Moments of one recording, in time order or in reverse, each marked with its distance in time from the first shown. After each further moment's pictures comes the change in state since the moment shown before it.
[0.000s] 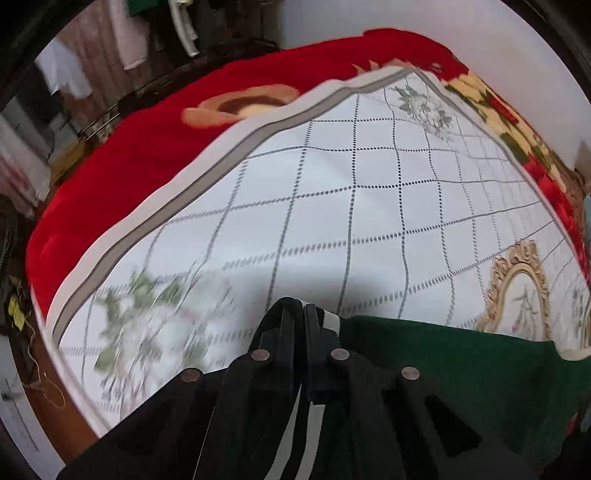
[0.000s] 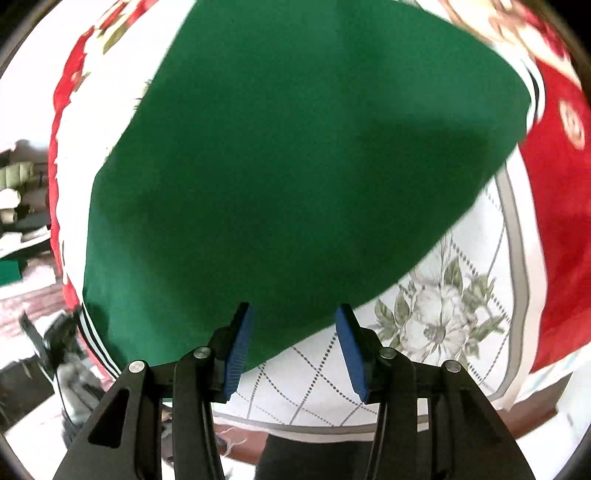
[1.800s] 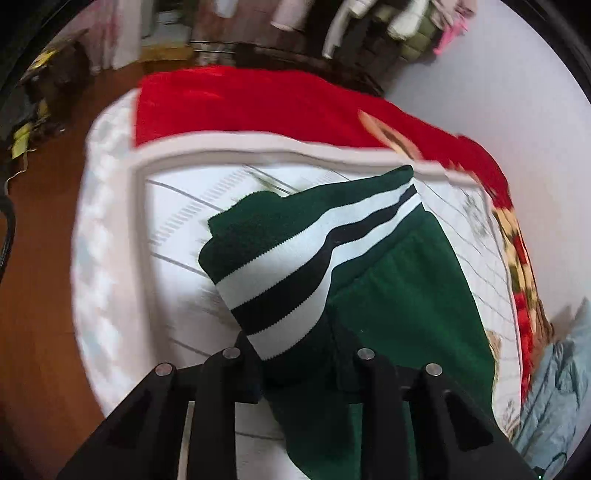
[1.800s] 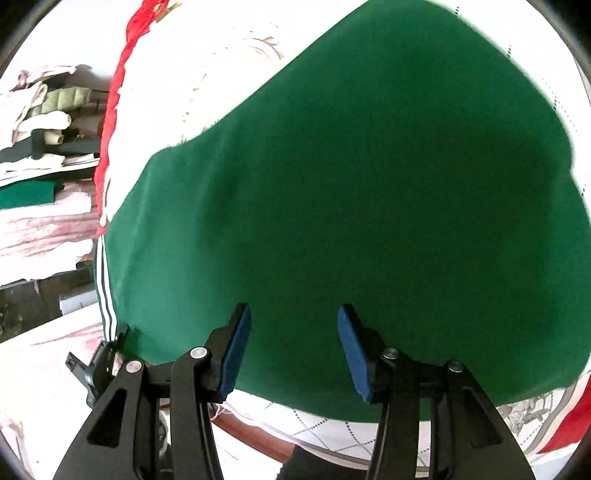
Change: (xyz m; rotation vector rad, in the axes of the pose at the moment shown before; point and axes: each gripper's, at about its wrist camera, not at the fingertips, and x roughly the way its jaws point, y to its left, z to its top) left arm -0.068 0.138 -0.120 -0.614 -0.128 -0.126; right arm 0.044 0.090 0.059 -0.279 0.113 0.158
